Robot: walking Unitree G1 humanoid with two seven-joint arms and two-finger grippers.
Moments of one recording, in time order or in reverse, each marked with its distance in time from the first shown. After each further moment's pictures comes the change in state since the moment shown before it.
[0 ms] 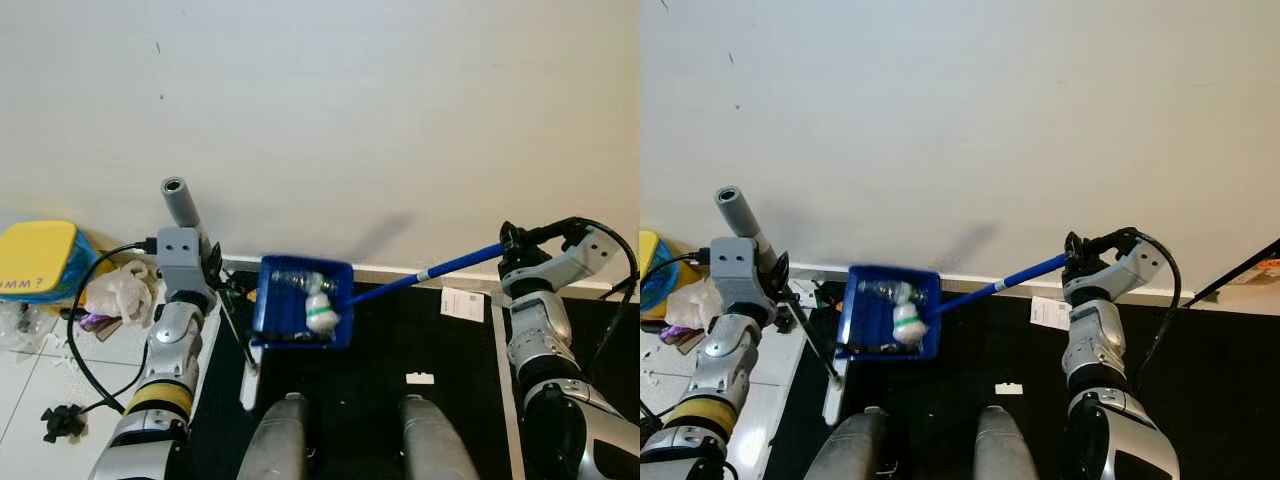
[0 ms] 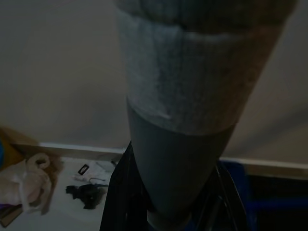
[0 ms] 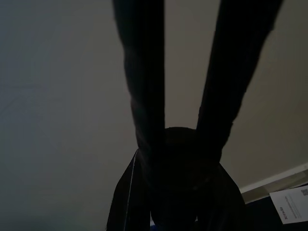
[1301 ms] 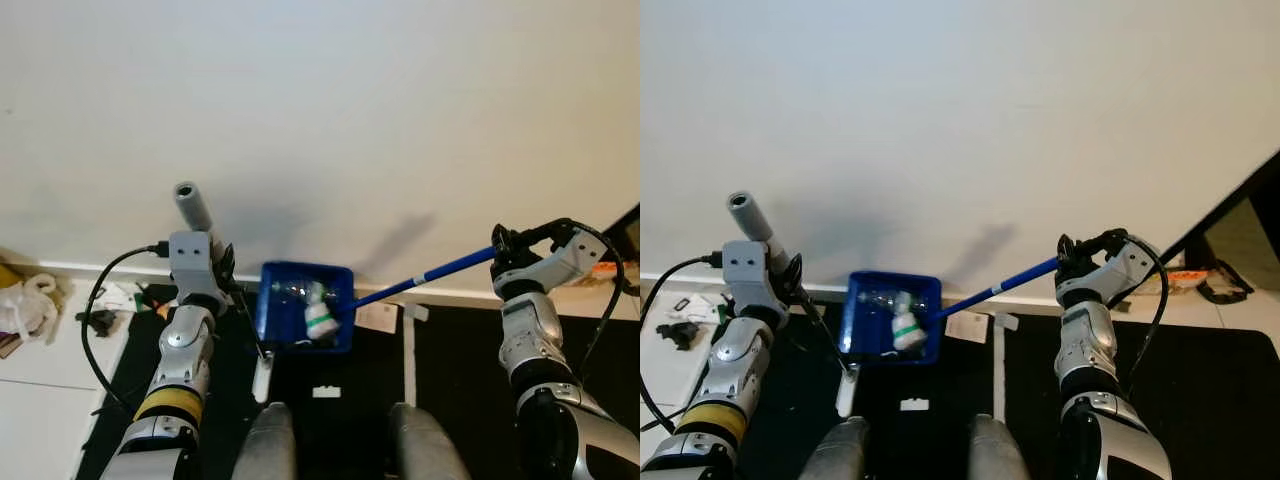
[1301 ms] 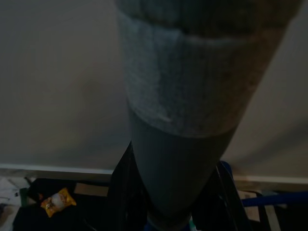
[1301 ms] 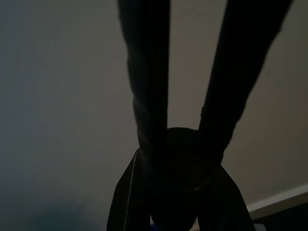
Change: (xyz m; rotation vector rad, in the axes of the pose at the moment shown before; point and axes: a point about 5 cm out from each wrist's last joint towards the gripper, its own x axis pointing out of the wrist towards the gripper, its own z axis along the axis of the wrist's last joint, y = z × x) left arm -0.003 -0.009 -0.003 -0.008 -0.007 -0.036; right arm -0.001 0.006 -0.004 -0.018 -0.001 -0.004
